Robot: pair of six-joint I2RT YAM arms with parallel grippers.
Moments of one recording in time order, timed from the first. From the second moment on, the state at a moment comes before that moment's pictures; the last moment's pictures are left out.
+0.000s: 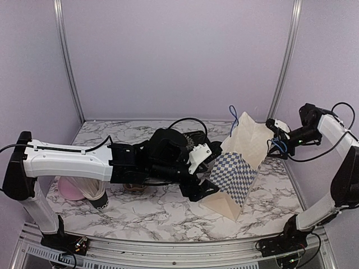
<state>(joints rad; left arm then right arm) -1.23 1.71 1.37 -0.18 0.11 -0.01 -0.20 1.41 1.29 -1.14 -0.69 -1.22</state>
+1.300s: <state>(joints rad) -1.02 1.62 1.47 -0.47 -0.39 -0.24 -0.08 1.02 1.27 -1.36 -0.90 -1.33</state>
